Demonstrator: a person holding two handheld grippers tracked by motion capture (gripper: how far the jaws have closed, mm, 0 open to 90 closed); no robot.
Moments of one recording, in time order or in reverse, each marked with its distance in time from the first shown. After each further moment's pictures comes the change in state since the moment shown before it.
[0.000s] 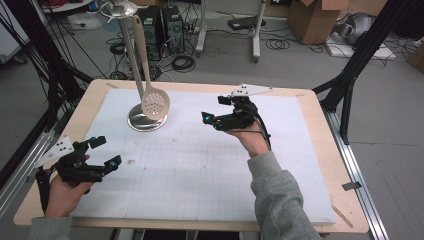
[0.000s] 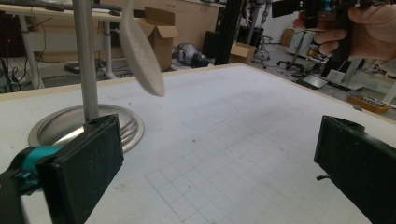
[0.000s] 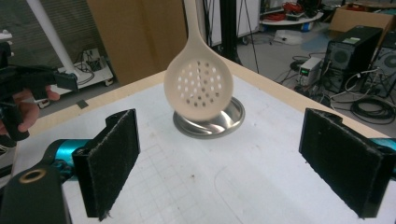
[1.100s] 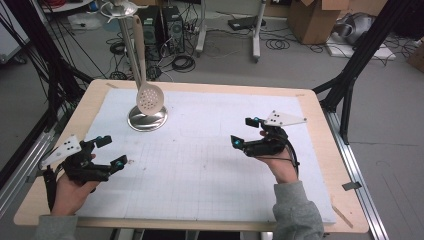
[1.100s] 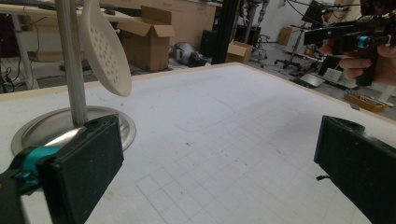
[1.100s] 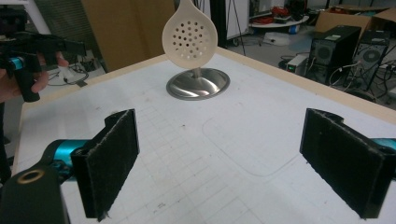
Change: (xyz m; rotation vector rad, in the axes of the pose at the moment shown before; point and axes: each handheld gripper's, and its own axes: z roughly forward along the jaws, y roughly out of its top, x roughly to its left) left arm -0.006 -0.002 0.010 0.010 -0.010 0.006; right arm -0.006 -0.068 -0.071 -0.035 -0.031 0.008
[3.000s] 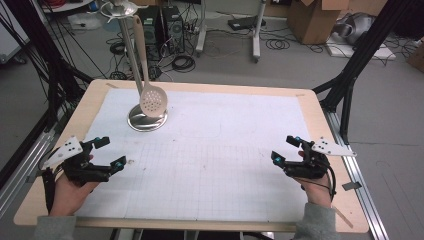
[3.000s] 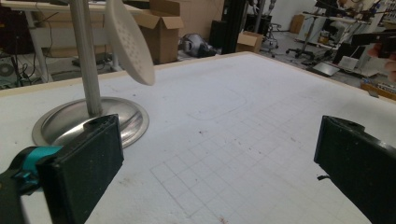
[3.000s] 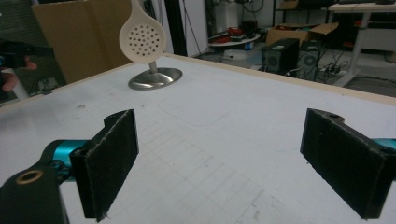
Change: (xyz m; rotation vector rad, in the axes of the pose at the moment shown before) left arm 0.003 -0.003 -0.002 0.030 0.042 0.032; right arm -0.024 -0.068 -0.098 -0.112 -0.158 0.069
